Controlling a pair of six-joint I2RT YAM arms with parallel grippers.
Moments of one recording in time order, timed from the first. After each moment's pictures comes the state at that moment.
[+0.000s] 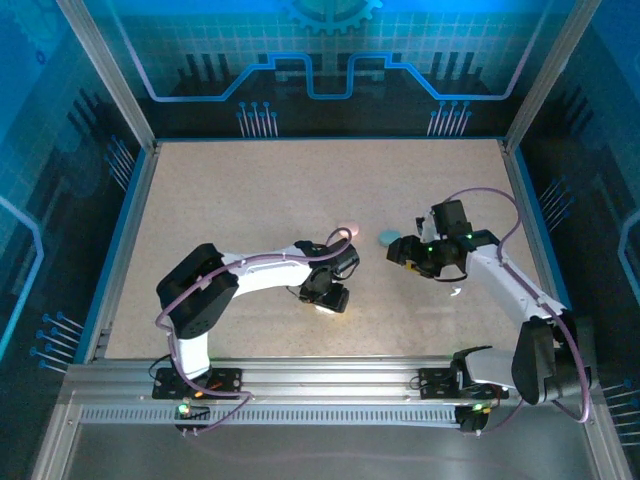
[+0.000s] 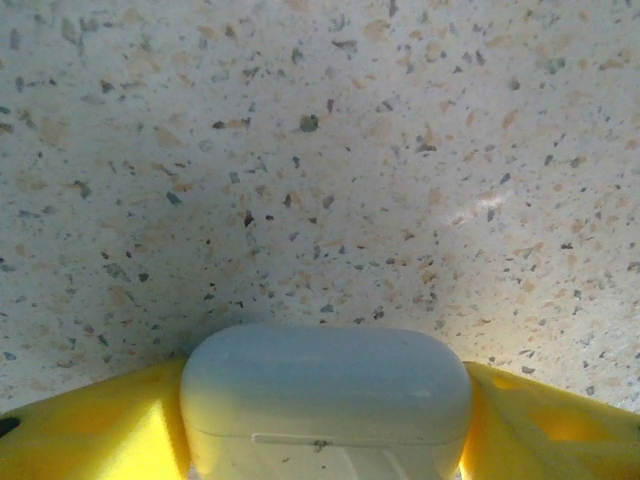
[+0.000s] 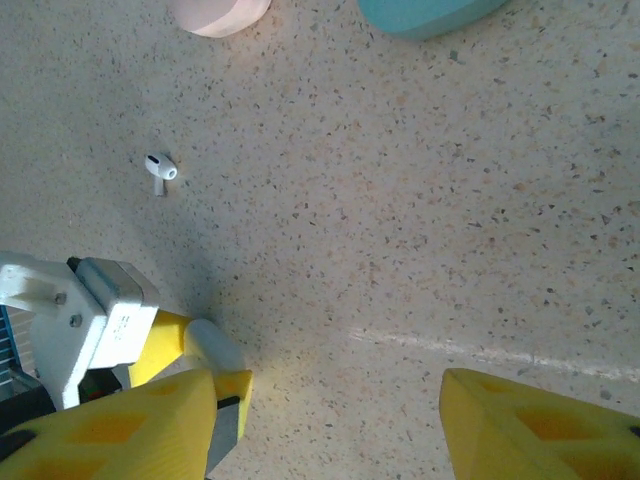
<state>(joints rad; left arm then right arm) -0.89 1.85 1.18 -0.73 0.05 -0.60 0.19 1.27 0.83 -0.67 -0.47 0.53</state>
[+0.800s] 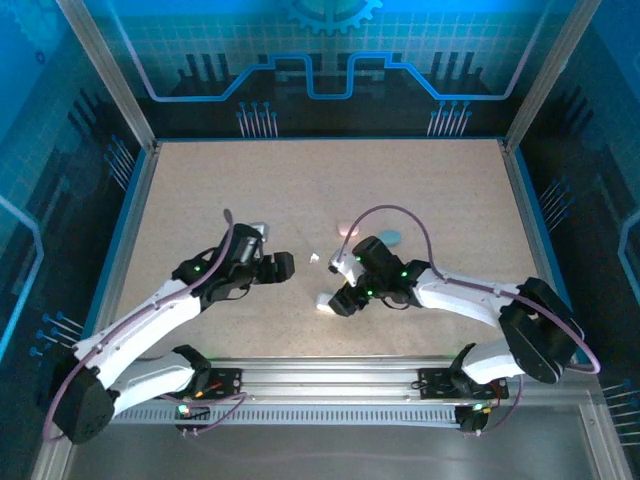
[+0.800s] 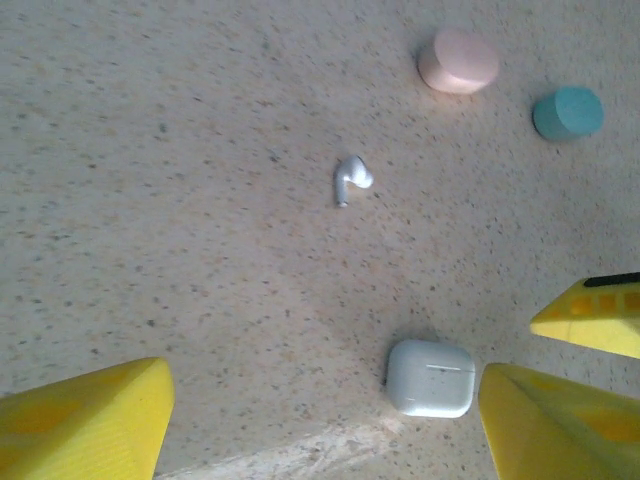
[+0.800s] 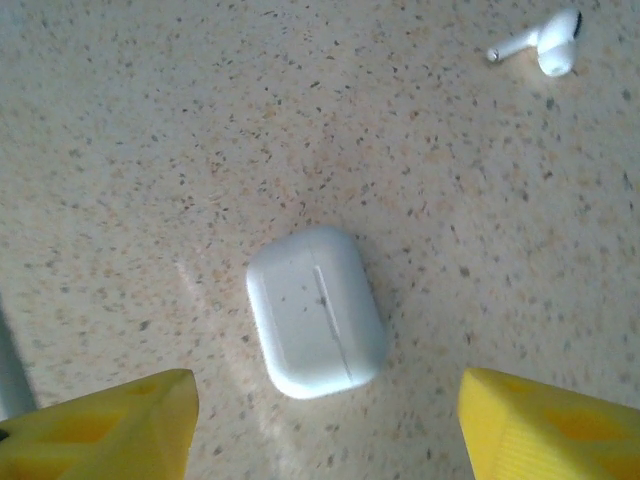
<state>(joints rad) -0.55 1.02 0.73 -0.55 0.01 -0.64 0.79 1.42 0.72 -0.24 -0.25 -0.05</state>
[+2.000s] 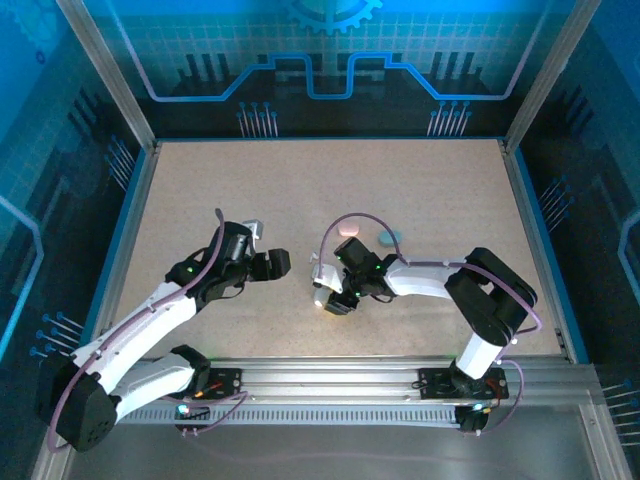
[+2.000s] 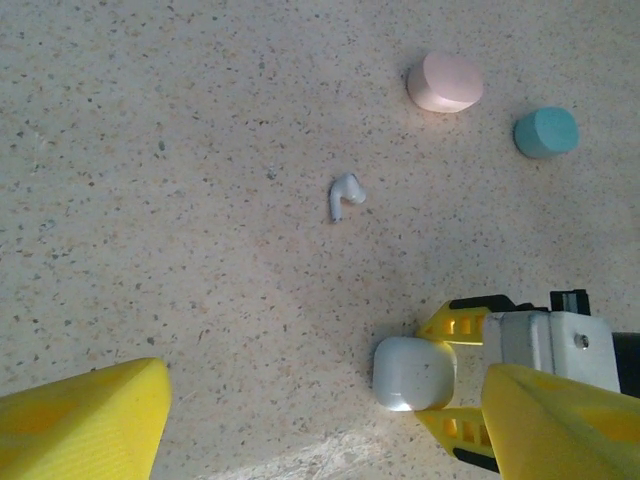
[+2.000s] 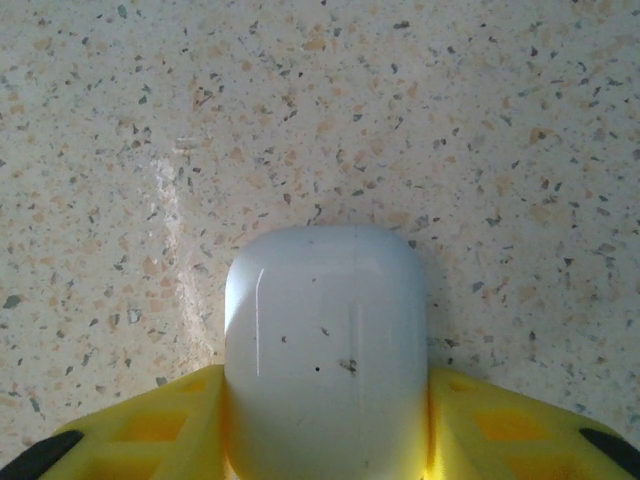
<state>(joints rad) -0.48 1.01 0.72 -0.50 0.09 -0.61 0.80 1.69 0.82 -0.20 -0.32 -0.41</state>
